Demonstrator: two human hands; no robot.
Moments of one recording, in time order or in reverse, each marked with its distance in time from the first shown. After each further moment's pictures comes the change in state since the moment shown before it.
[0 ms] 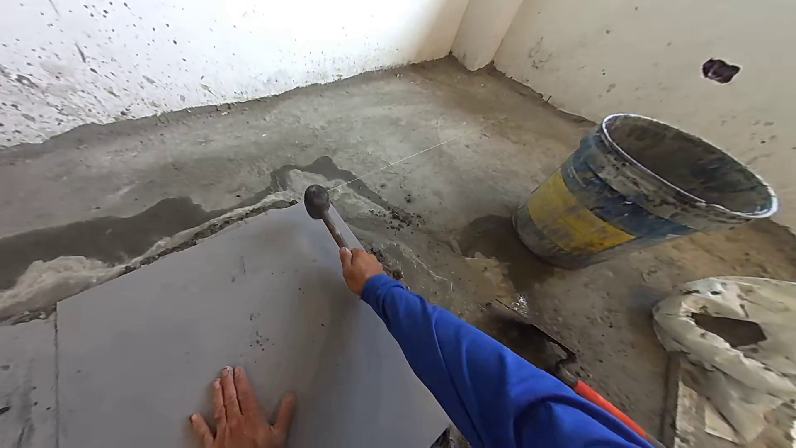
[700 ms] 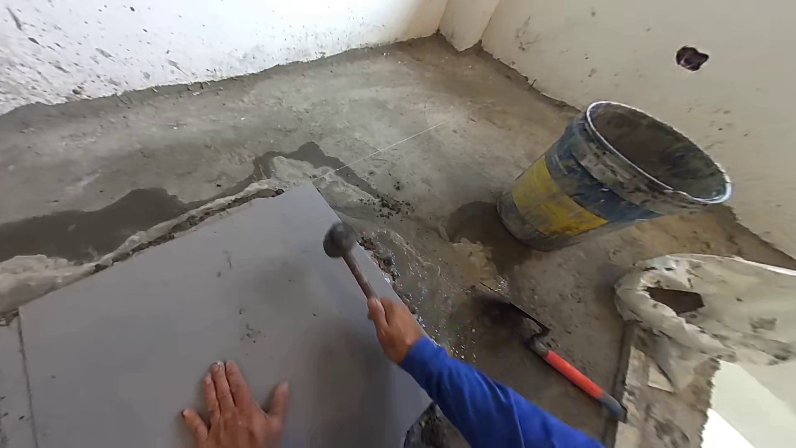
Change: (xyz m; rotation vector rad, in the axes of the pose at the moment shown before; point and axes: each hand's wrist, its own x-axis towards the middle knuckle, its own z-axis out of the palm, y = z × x) left_hand -0.001 0.003 -0.003 0.003 0.004 0.008; right_hand -0.117 0.091 0.021 0.044 -0.068 0.021
